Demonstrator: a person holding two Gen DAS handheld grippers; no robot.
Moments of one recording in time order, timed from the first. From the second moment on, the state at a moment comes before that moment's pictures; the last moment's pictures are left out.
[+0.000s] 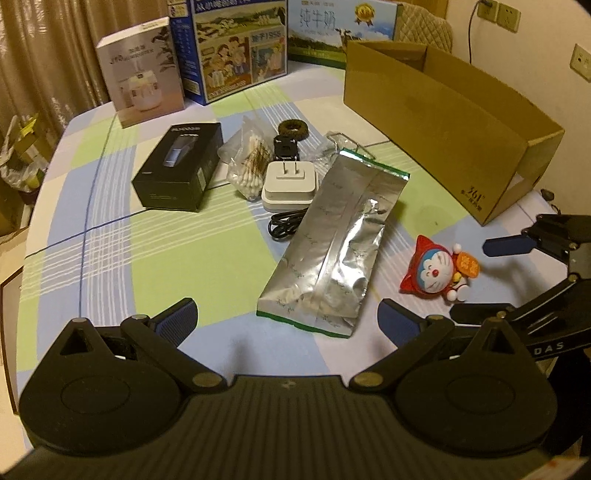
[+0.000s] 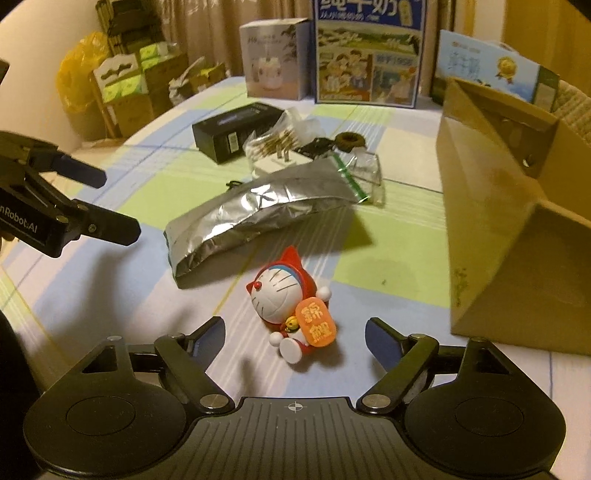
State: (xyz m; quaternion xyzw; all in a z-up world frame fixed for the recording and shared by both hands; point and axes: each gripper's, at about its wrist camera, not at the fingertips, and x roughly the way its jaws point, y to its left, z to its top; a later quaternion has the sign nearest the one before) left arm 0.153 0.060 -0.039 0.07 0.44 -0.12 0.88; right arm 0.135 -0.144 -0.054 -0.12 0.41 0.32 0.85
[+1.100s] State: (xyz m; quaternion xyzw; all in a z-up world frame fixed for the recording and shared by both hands) left arm 0.202 0.036 -0.066 0.10 0.44 -0.21 0.87; right arm 0.164 -0.134 -0.068 -0.13 0.40 0.31 0.85
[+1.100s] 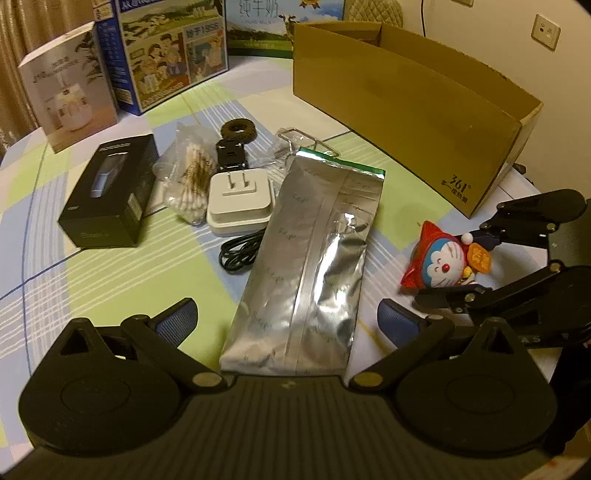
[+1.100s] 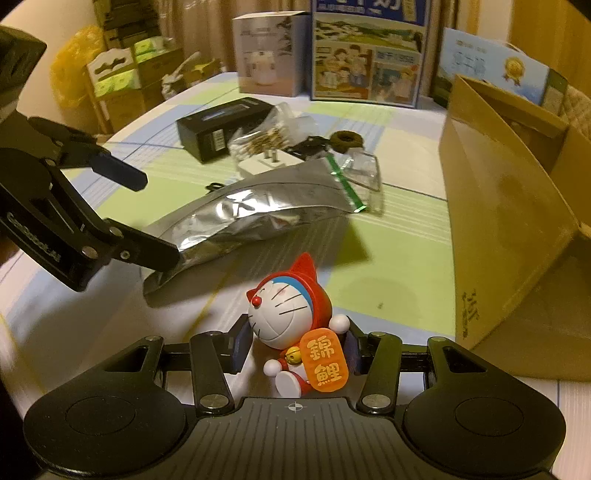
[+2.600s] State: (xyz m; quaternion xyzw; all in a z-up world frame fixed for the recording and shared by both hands) left arm 0.215 0.005 -0.087 0.06 0.56 -0.21 0.80; right arm 0.178 -0.160 -0.059 -0.04 0.42 0.29 0.86
